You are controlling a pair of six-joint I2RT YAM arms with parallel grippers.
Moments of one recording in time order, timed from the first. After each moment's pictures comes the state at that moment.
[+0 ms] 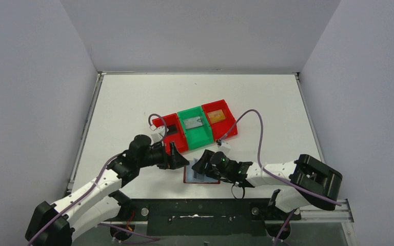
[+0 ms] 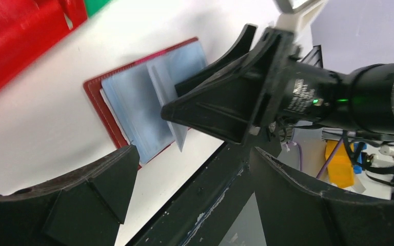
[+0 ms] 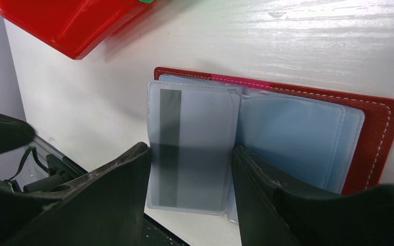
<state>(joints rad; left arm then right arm) -0.65 0.90 0.40 -0.05 0.40 -0.78 1.05 1.39 0.45 0.24 0.18 1.16</state>
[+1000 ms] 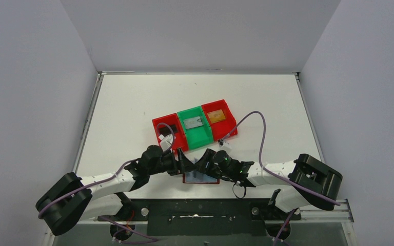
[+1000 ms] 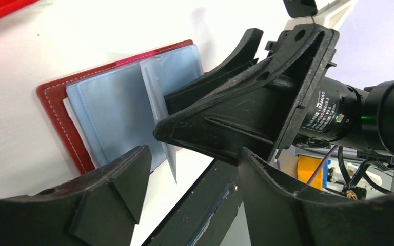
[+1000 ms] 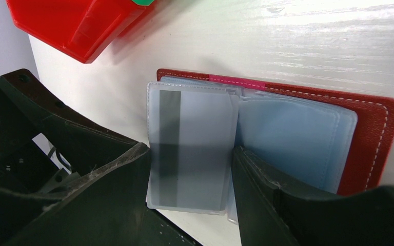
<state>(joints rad) -0.79 1.14 0.25 0.44 0.31 -1.01 1.01 1.40 0.43 0.29 0.11 1.21</state>
